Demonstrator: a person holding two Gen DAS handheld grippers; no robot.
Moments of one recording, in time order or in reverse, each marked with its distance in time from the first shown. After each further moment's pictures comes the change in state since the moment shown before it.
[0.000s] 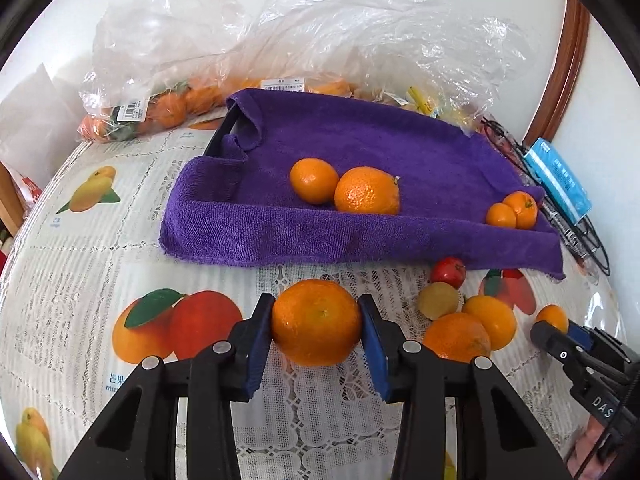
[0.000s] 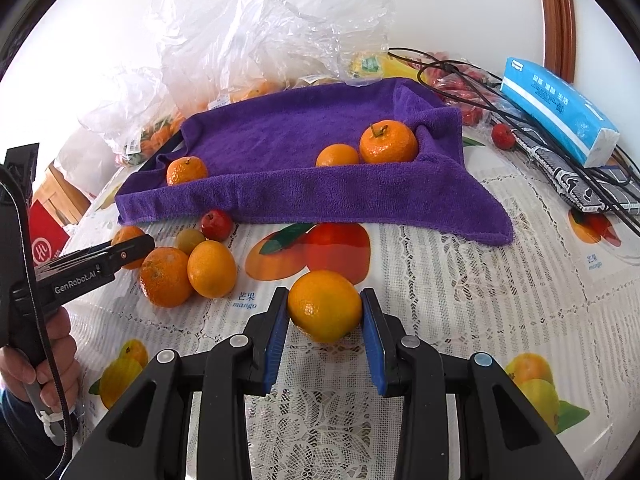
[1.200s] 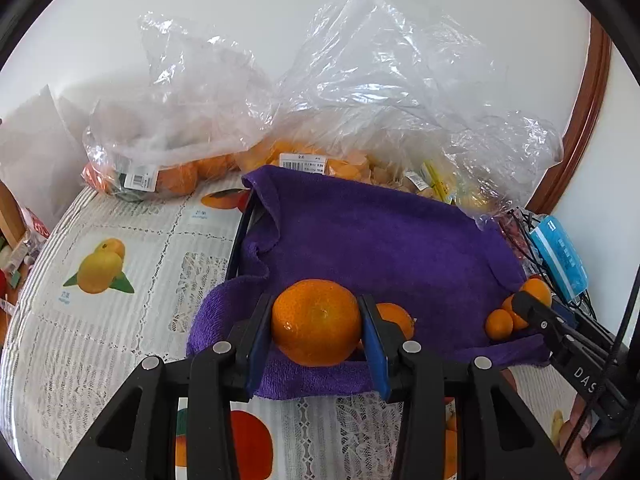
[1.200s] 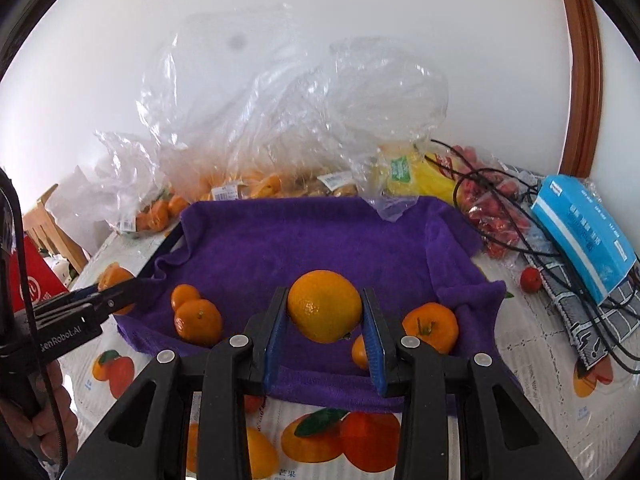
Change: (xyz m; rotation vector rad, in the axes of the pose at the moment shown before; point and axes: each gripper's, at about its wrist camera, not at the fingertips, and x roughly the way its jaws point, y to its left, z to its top) left arm -0.005 0.020 0.067 -0.086 -0.108 -0.025; right arm 0.022 0.035 0.101 -0.054 -0.145 -0.022
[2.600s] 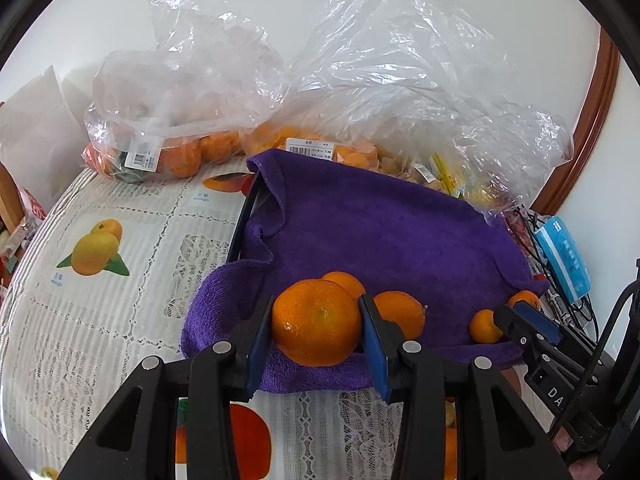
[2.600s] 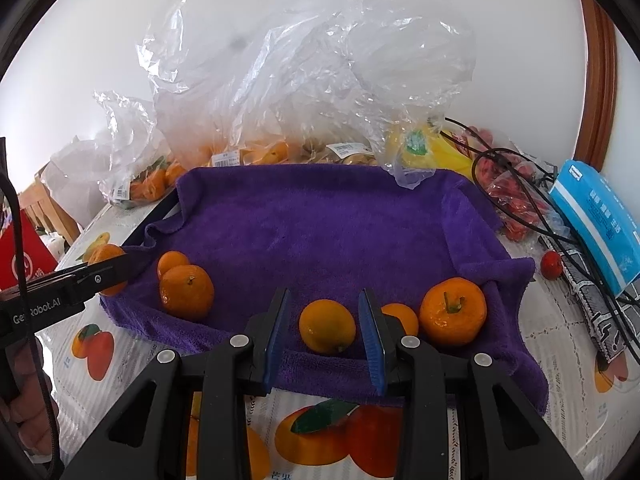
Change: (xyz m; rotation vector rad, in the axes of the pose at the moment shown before) left arm 0.008 0.005 -0.008 -0.035 0.014 0.002; right arm 0.017 0.011 -0.012 -0.034 0.030 0.000
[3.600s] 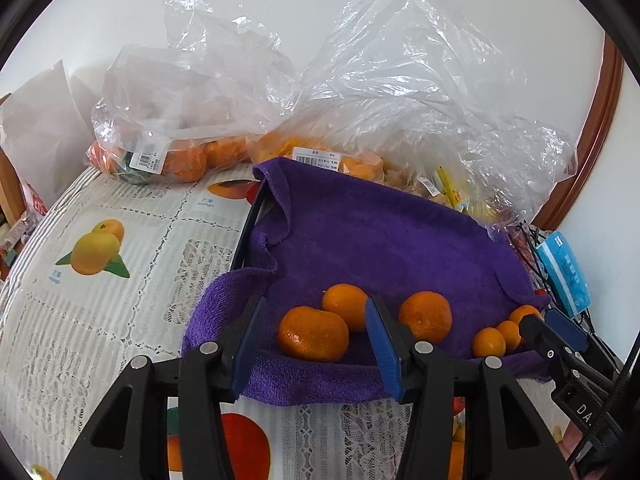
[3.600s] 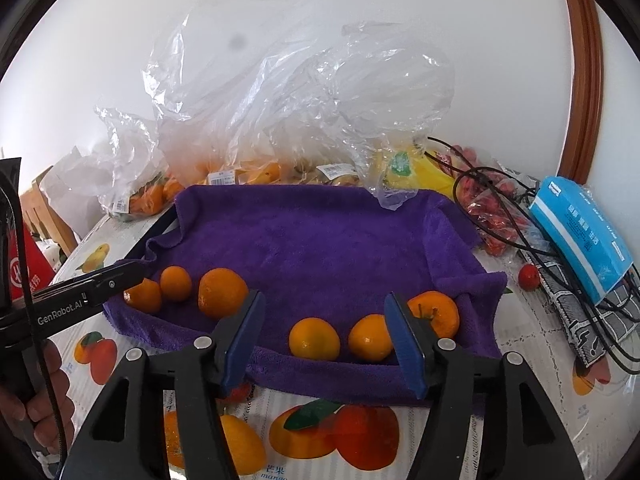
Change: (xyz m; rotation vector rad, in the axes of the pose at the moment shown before) left arm 0.000 0.002 0.000 -0.036 -0.036 0.004; right arm -0.021 -0.005 0.002 -0.003 -0.060 -0.042
